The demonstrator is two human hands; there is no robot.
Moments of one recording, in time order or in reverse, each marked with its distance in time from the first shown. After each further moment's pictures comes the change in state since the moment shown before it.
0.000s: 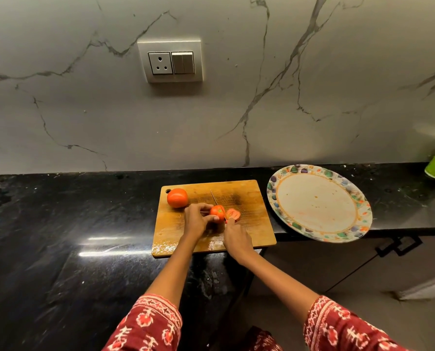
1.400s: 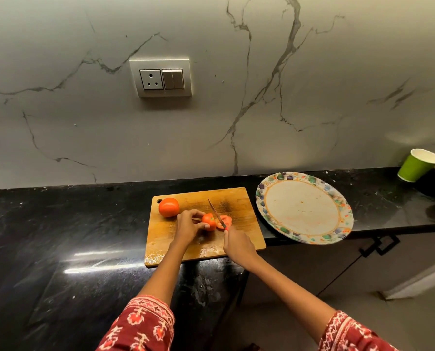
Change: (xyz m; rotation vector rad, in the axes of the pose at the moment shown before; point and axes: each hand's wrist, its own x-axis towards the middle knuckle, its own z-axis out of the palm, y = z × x) left_hand 0.008 -0.006 -0.007 0.018 -0.098 0.049; right_hand -0.018 0.009 -0.030 0.135 -0.005 0.013
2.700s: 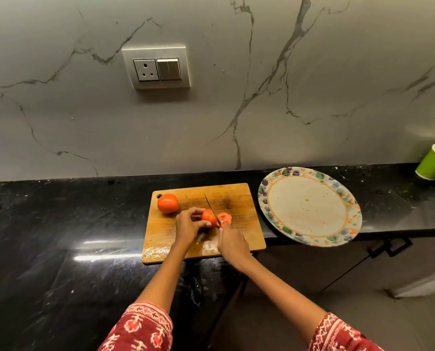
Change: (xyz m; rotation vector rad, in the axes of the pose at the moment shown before) left_hand -0.004 0.011 0.016 -0.065 0.096 -0.042; right_hand 0.012 0.002 0.004 0.012 -0.022 0.014
